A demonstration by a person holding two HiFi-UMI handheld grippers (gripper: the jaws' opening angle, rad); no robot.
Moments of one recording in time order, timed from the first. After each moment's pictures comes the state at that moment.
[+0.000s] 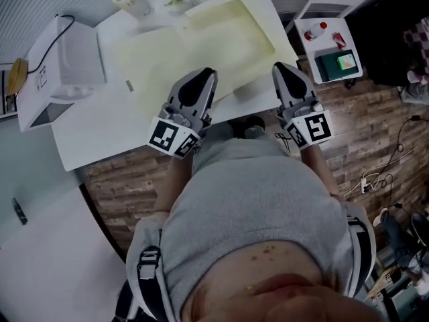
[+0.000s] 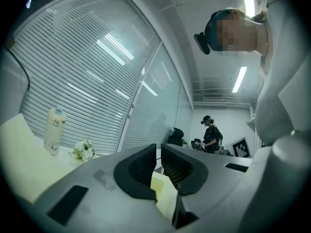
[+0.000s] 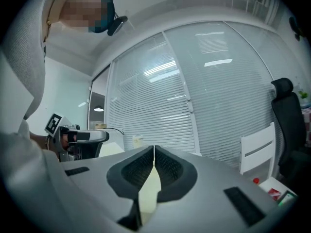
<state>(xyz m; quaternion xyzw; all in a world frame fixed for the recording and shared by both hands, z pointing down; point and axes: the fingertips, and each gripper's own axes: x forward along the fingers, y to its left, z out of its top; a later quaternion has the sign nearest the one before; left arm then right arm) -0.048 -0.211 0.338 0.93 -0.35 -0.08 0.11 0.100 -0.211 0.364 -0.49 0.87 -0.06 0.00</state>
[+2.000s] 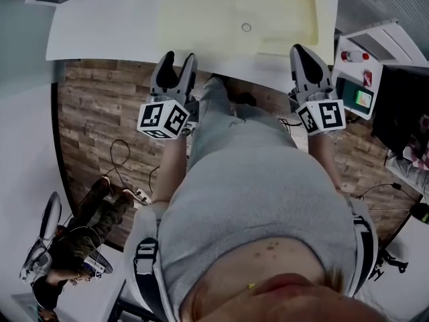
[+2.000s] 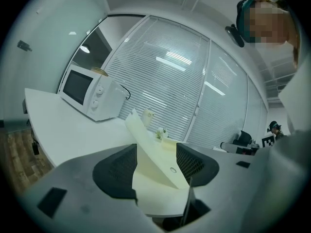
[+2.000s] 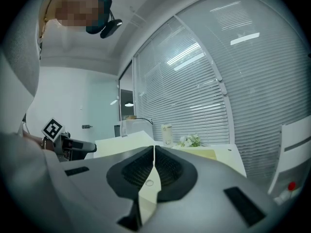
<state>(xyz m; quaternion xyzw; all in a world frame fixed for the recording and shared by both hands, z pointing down) -0.182 -0.094 0.437 0.68 -0.70 -0.08 0.21 0.052 -0.206 0.401 -0.31 0.95 -0.07 -0.04</state>
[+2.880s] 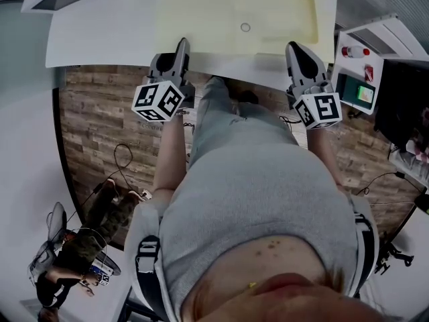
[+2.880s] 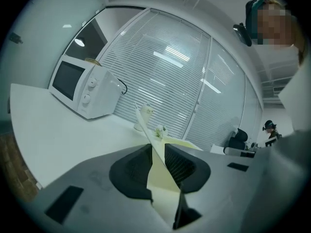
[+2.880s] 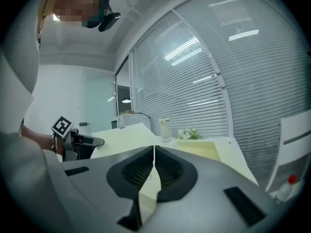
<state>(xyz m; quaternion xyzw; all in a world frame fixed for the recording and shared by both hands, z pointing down) -0.204 -0.139 0.448 0.70 -0.67 -0.07 0.22 0.045 -0.215 0.423 -0.32 0.94 -0.09 -0.06</state>
